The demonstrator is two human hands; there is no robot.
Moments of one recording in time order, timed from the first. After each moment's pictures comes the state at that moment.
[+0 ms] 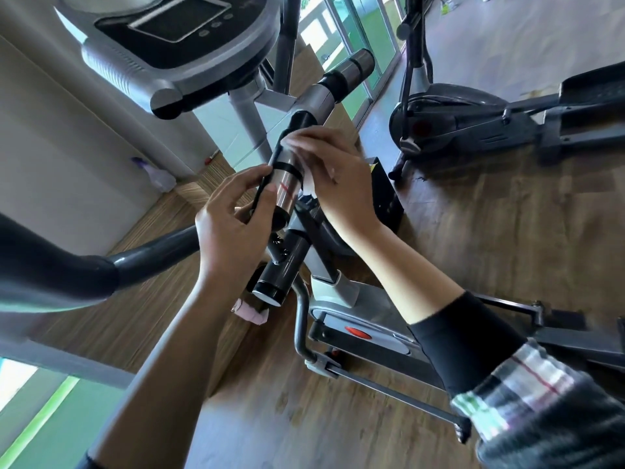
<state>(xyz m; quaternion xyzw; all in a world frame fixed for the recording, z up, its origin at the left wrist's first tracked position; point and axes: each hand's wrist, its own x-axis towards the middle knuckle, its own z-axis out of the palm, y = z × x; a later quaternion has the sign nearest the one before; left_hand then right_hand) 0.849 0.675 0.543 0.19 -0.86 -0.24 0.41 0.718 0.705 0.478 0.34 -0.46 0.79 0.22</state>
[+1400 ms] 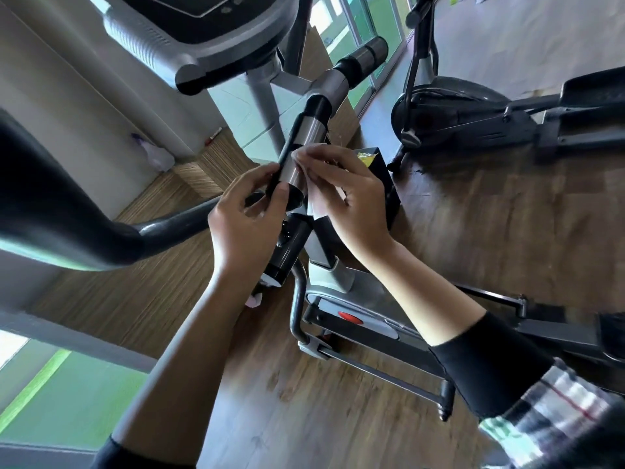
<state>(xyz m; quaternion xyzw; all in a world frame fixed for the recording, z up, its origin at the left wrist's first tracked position) 0.870 0.677 0.538 0.23 -0.84 -0.29 0.40 0.753 0.723 0.462 0.39 -0.45 0.77 0.23</state>
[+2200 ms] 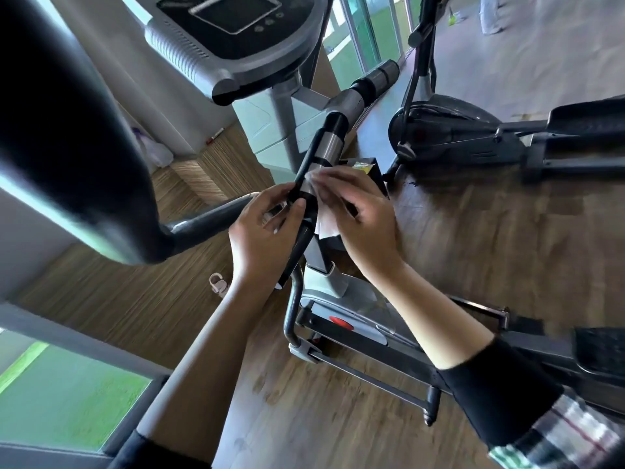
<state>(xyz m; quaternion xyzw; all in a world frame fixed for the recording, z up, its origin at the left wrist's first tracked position) 0.882 0.682 0.540 0.25 -0.82 -0.35 0.39 0.773 0.739 0.472 0.38 -0.51 0.75 0.18</state>
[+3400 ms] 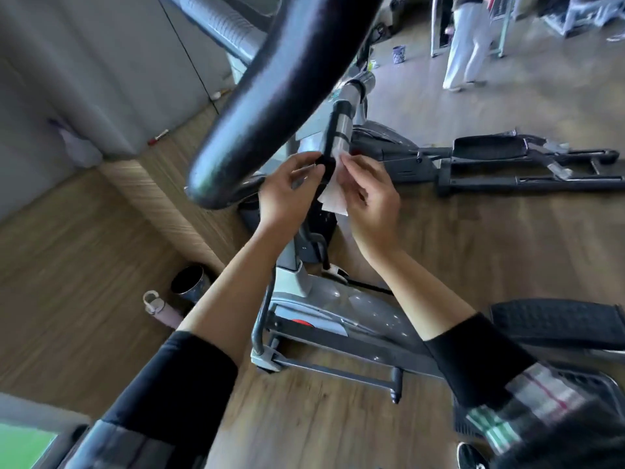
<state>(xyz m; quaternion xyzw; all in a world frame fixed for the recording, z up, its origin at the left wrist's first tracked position) 0.885 0.631 0.534 0.13 -0.83 -0.45 0.31 0.831 0.727 0.472 0.26 -0.60 0.70 0.27</state>
